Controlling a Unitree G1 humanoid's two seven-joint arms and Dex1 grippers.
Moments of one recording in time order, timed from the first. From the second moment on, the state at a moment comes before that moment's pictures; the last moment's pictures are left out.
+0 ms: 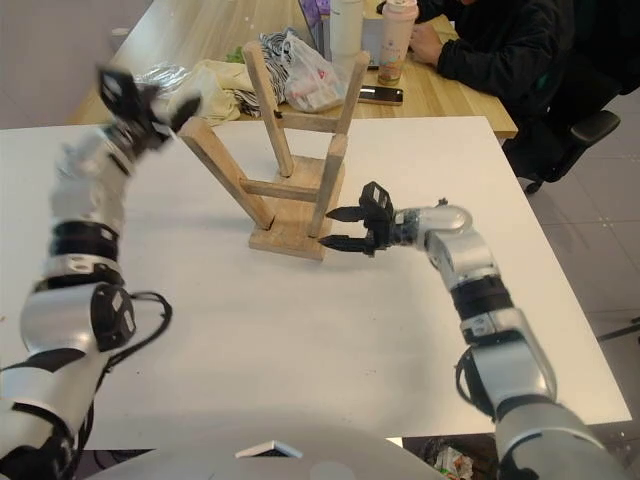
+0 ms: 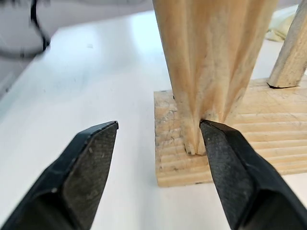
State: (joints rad) left arm -0.77 0.33 0.23 1.02 -0.19 -0.02 -0.72; right arm -0.51 -0.37 0.19 0.44 0.36 0.18 1.11
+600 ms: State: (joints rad) left arm -0.23 0.41 0.05 0.04 -0.74 0.65 -1.22; right arm -0.72 -0.42 -0.04 1.09 0.20 -0.28 0.70
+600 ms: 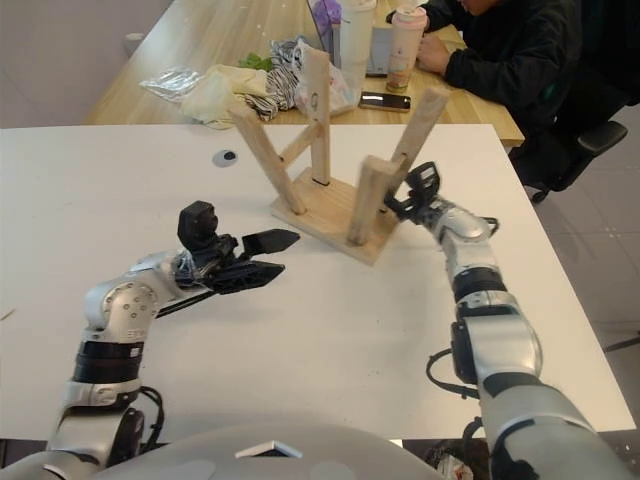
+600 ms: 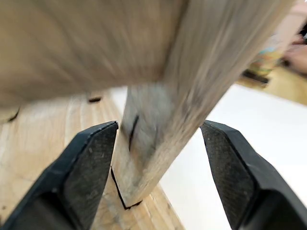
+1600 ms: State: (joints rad) left arm -0.59 0.34 0.12 0.59 -0.50 0.34 -1.28; right arm -0.52 -0.54 -0.15 0.86 0.23 -0.18 1.00
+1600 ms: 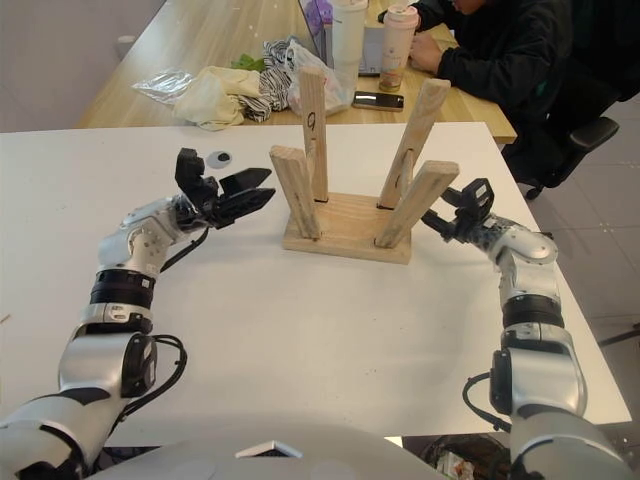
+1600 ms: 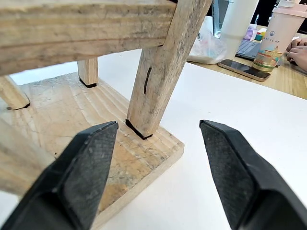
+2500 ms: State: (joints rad) left arm -0.56 0.24 -0.02 0.65 -0.31 0.03 -1.19; right arm -0.41 -0.52 -0.05 0.57 0.31 0.12 1.25
